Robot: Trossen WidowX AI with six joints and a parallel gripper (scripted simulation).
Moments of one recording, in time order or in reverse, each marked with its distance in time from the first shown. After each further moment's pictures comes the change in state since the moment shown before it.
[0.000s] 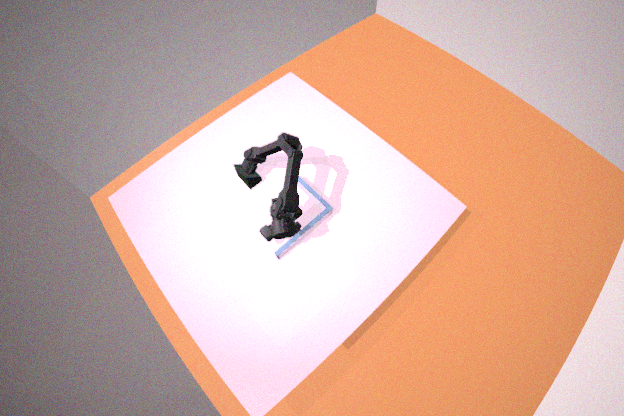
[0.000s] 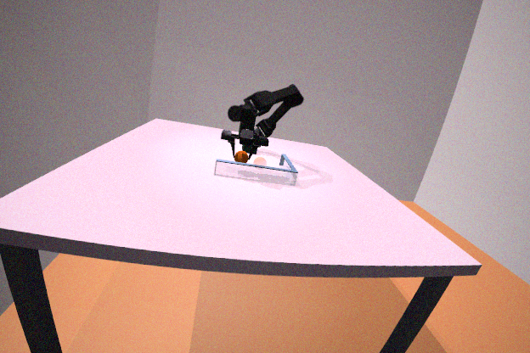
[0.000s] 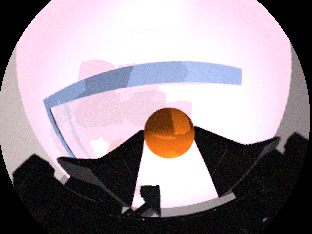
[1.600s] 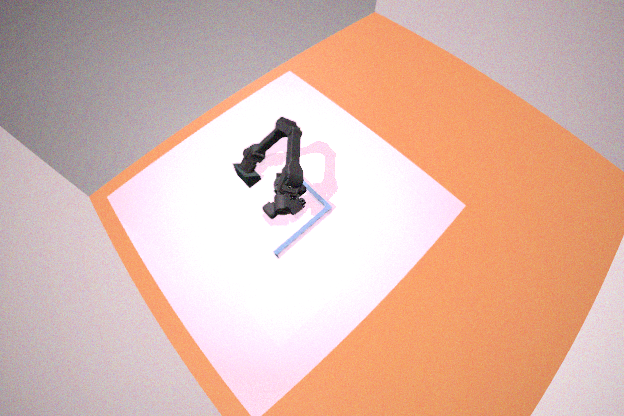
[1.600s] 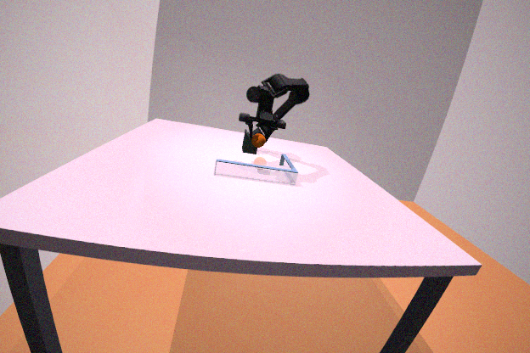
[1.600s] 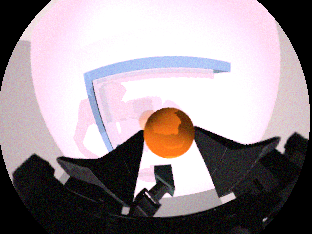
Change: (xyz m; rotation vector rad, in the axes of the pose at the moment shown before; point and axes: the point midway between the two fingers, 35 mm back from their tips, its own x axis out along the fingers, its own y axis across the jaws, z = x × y) arm -0.075 0.058 -0.029 -0.011 0.012 -0.003
